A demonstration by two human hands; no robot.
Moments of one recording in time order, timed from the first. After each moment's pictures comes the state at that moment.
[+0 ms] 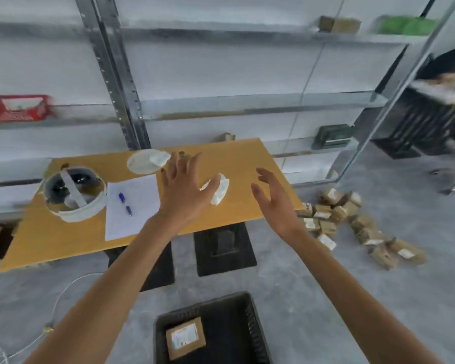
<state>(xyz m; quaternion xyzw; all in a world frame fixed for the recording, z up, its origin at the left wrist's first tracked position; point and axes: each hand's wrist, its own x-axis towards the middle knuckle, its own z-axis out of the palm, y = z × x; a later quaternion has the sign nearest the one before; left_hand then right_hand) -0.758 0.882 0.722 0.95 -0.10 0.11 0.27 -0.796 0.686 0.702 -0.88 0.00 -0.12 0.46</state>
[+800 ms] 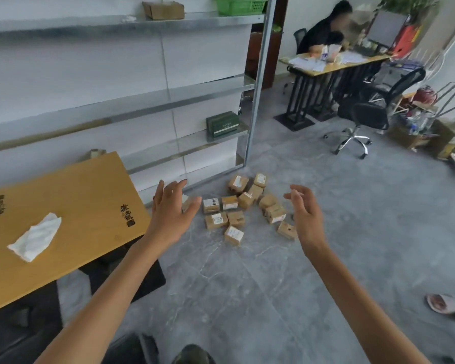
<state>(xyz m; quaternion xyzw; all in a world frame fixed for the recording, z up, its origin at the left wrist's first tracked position) -0.763 0.364 0.690 0.91 -0.23 -0.04 0.33 -0.889 0.129 0.686 -0.71 0.29 -0.26 0.58</state>
